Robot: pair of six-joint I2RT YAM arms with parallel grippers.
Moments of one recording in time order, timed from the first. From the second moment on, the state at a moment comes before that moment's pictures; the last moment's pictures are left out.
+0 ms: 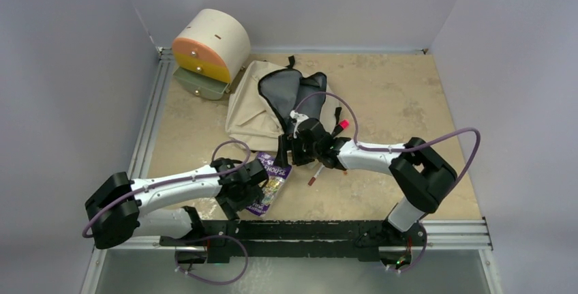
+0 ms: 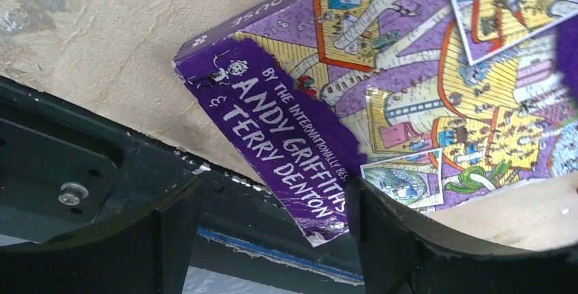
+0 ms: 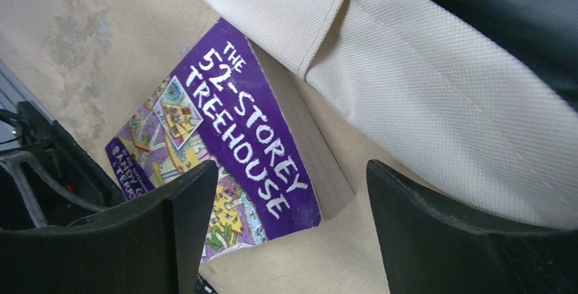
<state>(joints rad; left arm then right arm) -1.02 1.20 0.66 -0.96 -0.12 -1.67 0.83 1.62 0.83 0.04 -0.18 0.62</state>
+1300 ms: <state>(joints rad) -0.72 1.35 0.77 -0.88 -0.40 -1.38 0.89 1.54 0.66 0.11 -0.22 0.75</state>
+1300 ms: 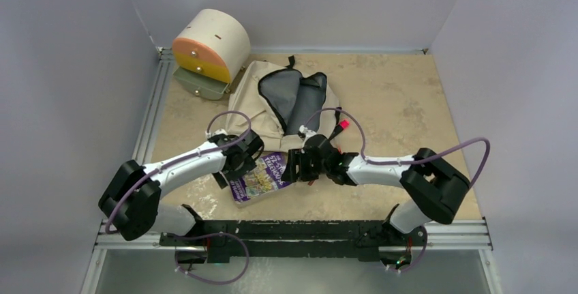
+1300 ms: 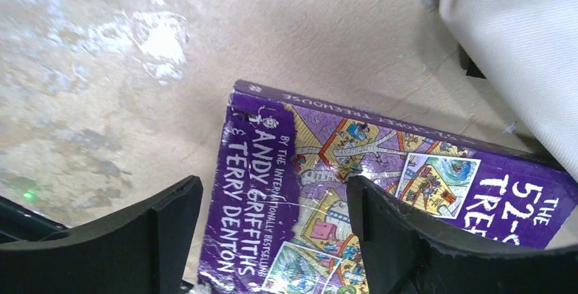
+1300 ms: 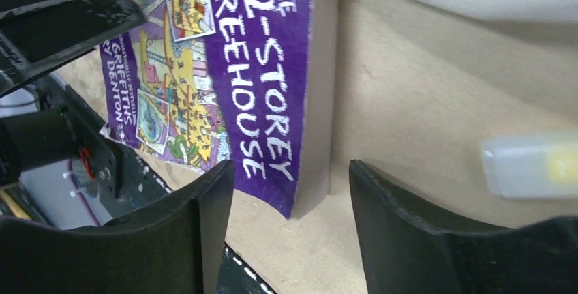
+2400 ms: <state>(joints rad) -1.19 1.32 0.82 -0.56 -0.41 -0.46 0.59 1.01 0.57 -0.09 -0.01 0.92</state>
